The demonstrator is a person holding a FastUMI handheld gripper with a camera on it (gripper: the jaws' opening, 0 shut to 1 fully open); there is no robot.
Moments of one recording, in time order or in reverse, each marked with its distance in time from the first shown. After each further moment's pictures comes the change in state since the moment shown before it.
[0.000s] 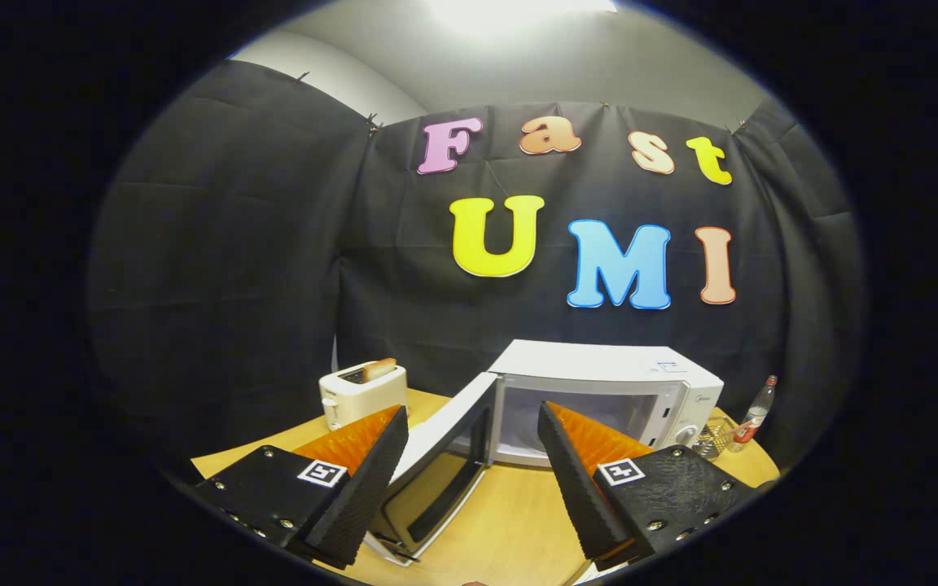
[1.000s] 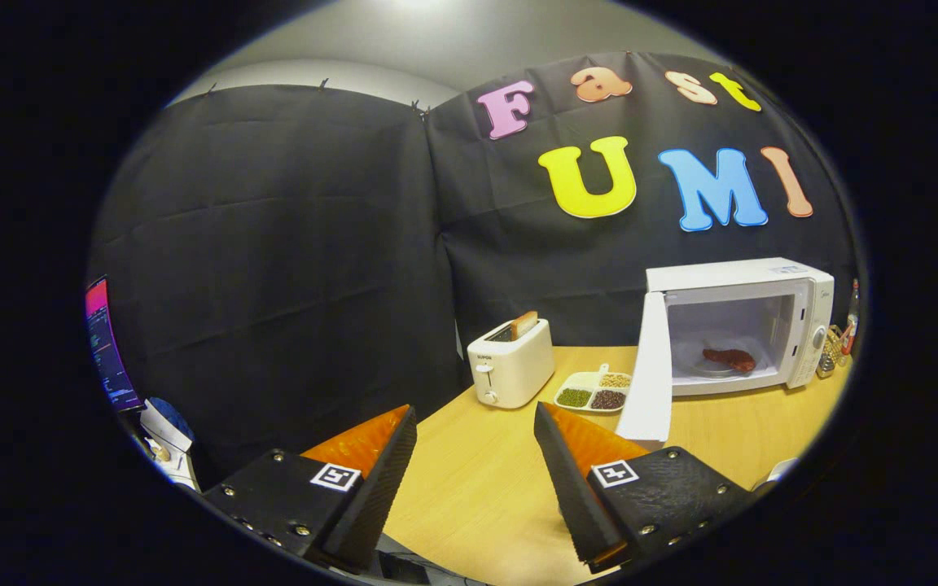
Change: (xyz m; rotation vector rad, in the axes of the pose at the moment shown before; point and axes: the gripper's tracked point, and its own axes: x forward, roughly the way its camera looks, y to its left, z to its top) arm -0.018 0.171 -0.071 0.185 0.139 0.327
